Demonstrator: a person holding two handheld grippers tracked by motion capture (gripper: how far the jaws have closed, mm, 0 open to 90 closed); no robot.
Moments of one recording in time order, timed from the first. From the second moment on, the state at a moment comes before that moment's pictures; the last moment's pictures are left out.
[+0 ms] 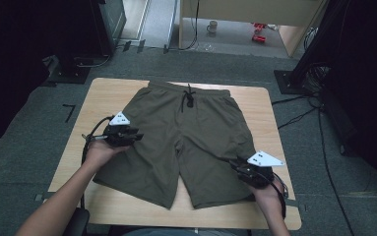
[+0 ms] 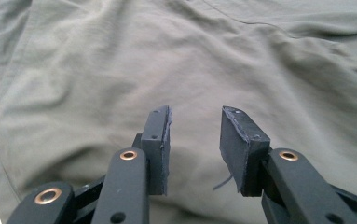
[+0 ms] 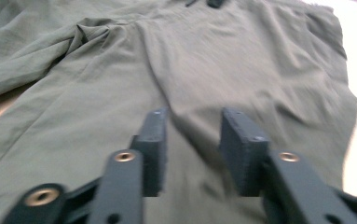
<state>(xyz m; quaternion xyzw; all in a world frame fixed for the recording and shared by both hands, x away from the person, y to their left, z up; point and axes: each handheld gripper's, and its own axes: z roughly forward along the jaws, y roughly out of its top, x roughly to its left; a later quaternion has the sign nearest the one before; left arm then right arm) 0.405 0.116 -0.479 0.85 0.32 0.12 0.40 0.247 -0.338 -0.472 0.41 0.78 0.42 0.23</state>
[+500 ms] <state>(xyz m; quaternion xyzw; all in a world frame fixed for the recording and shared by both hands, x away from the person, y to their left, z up) 0.412 0.119 -0.510 0.85 0.35 0.09 0.39 0.303 -0.292 -0.521 0.40 0.81 0.39 0.16</state>
